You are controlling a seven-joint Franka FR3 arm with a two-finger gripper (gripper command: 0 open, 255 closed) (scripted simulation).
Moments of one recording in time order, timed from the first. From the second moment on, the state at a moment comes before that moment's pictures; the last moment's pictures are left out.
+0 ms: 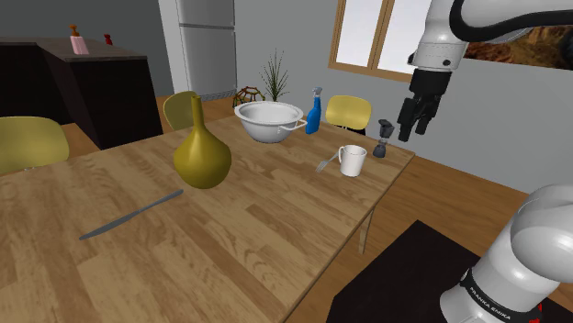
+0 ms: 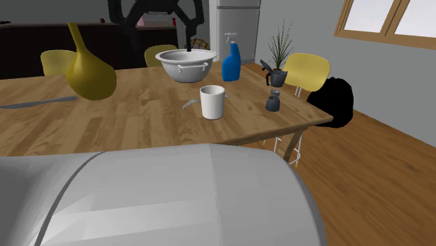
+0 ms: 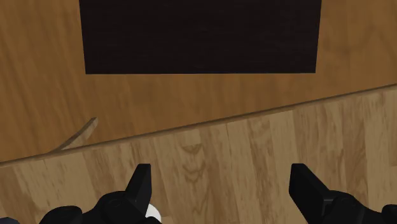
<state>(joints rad) -0.02 -0.77 -0.02 -2.44 0.00 1.61 -0.02</state>
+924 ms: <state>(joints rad) -0.03 -0.36 -0.06 -2.37 -0.05 1.97 -0.08</state>
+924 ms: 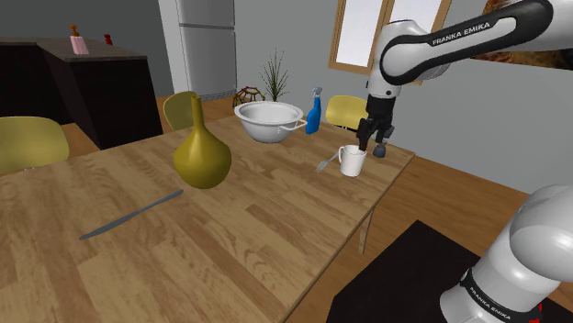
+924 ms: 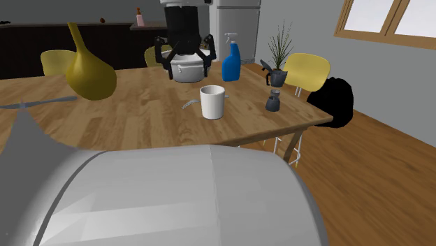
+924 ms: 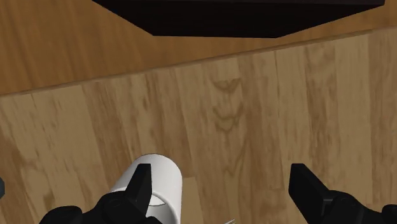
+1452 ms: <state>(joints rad) -0.05 -0.05 -0.08 -2.22 -0.07 2.14 -0.12</state>
